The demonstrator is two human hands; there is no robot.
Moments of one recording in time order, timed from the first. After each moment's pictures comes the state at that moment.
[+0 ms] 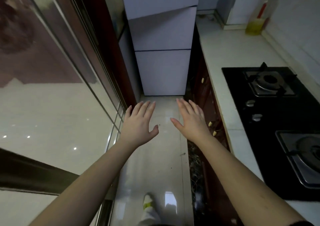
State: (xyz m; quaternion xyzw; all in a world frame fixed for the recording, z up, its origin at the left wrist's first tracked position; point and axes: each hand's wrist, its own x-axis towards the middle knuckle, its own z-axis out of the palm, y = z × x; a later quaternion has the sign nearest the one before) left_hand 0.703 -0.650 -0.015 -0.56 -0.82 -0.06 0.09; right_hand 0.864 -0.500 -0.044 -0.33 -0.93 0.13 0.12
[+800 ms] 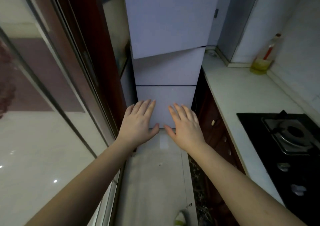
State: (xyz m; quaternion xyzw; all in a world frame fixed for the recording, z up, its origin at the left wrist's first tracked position) left_hand 0.476 -0.471 0.038 -0.58 -0.79 -0.10 0.16; right_hand 0.638 -0.366 0.021 -0.31 -0.93 0.01 0.18
